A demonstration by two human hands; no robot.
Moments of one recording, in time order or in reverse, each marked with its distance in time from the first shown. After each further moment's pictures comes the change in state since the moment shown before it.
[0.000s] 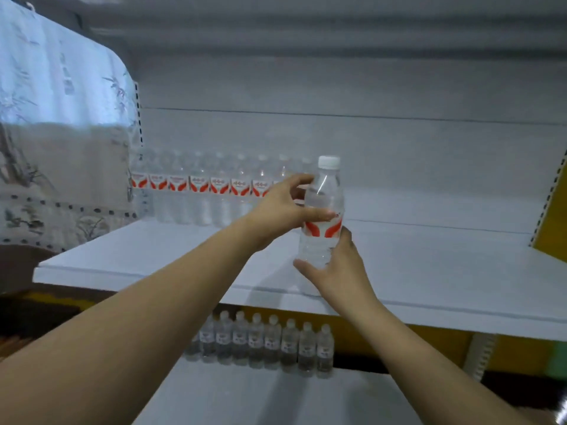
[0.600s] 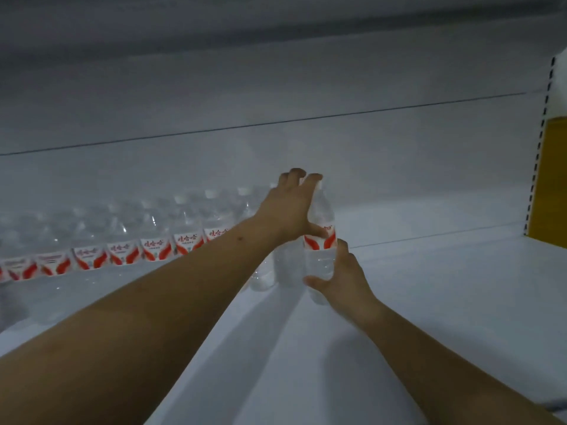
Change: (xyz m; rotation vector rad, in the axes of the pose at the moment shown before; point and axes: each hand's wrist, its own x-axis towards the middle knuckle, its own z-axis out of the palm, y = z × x) left_hand 0.243 -0.050 0.065 1.037 -0.154 0.388; right_hand 0.188 0.133 0.010 0.001 0.117 0.246
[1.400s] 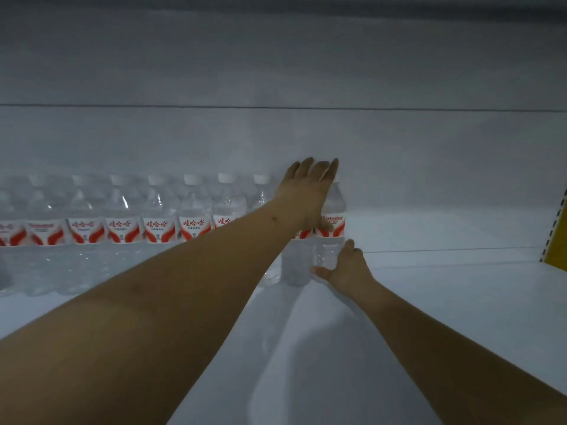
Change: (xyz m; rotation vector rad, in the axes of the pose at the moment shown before) left_hand 0.037 -0.038 0.026 0.344 0.016 0.009; right_hand 0.058 0.004 0.020 -0.234 -0.082 0.124
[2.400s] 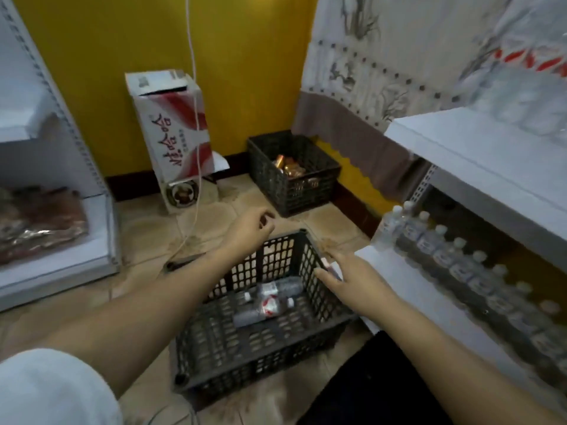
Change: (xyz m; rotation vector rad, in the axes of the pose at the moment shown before) left_hand -0.838 -0.089 -0.067 -0.337 -0.040 -1.474; right_hand -0.542 -0.170 0.252 -0.252 -1.118 -1.004
